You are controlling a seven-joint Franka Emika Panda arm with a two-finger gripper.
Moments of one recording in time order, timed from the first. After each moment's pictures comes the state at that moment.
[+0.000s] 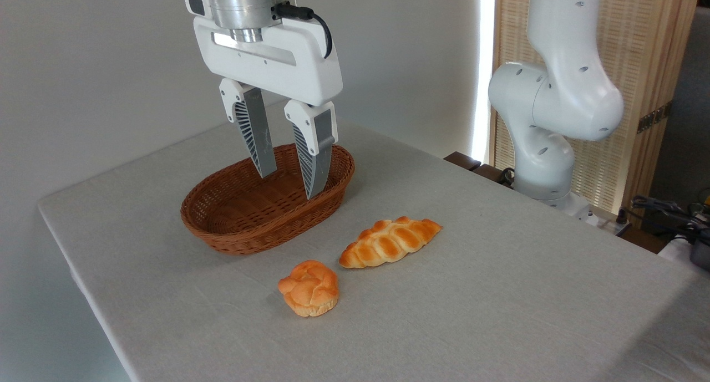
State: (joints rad) arm -0.02 -0.03 -0.01 -1.62 -0.03 1.61 0.61
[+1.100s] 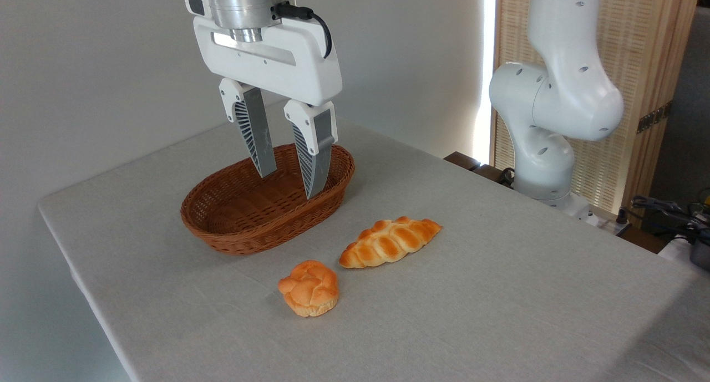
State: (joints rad) arm -0.02 -0.03 -0.01 -1.62 -0.03 1.61 0.61
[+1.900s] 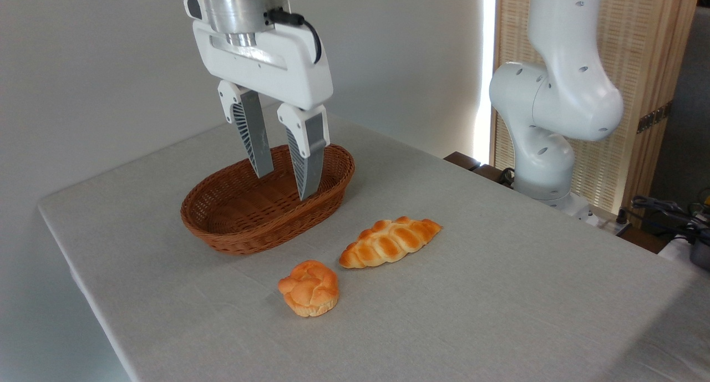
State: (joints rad) arm -0.03 -0.05 -0.03 -1.69 -0.03 1.68 0.63
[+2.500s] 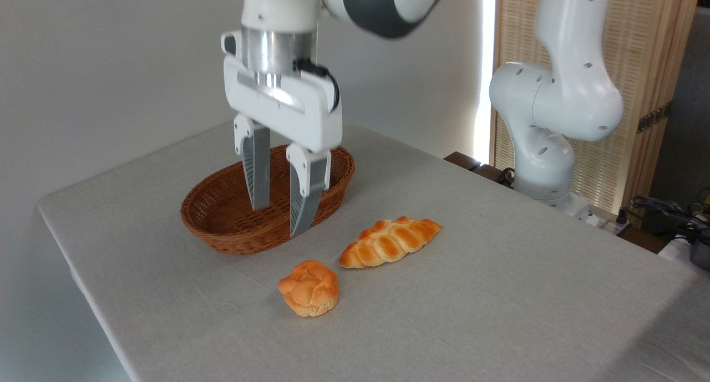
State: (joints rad) arm -0.03 -0.19 -0.05 -2.06 -0.03 2.11 0.65
